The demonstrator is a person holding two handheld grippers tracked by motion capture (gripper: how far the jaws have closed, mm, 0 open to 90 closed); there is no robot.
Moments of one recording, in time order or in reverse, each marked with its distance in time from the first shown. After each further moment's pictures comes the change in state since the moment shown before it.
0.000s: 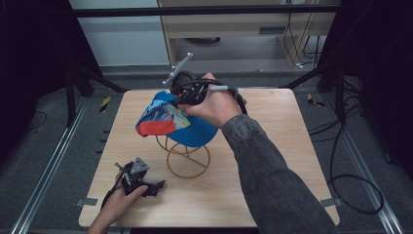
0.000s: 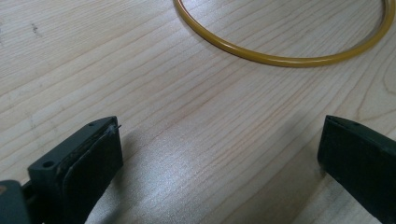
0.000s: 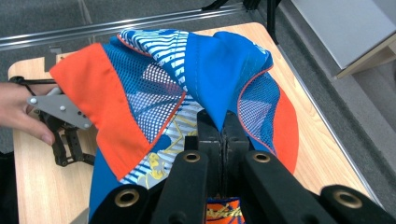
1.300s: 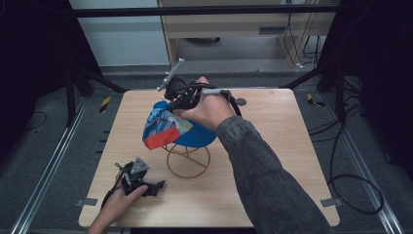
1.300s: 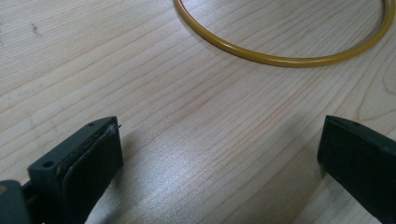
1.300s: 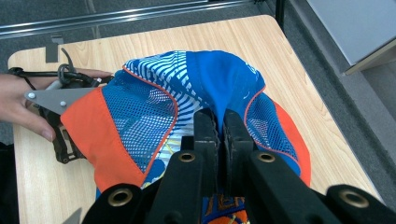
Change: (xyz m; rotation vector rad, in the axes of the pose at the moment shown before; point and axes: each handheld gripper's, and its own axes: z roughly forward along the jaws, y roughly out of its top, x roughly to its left) left arm 0.000 0.000 0.000 0.000 -0.001 0.000; right arm 0.007 0.003 0.017 0.035 0.019 -0.021
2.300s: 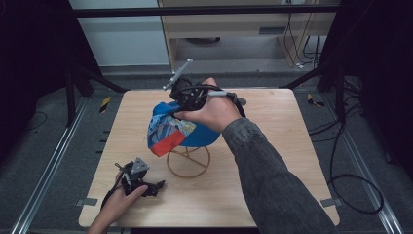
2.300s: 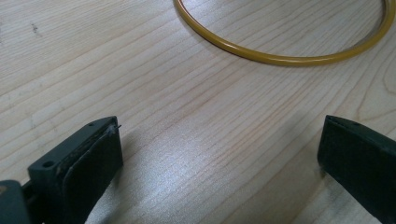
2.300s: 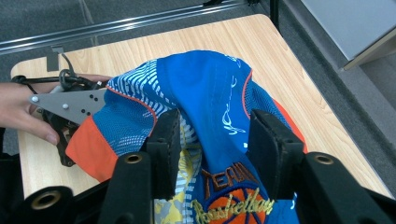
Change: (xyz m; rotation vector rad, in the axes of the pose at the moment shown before) left arm 0.000 0.000 0.000 0.000 0.000 0.000; right arm -0.001 -0.011 -0.008 -0.026 -0.008 0.054
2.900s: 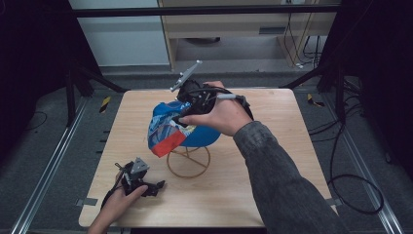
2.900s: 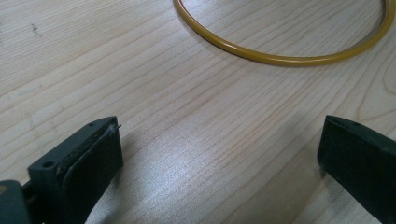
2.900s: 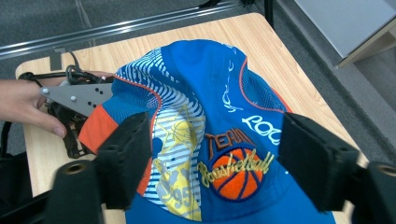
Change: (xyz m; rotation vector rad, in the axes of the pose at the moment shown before) left arm 0.000 0.000 0.000 -0.001 -0.002 -0.001; right arm 0.005 -0.012 -0.019 -0.014 -0.016 0.022
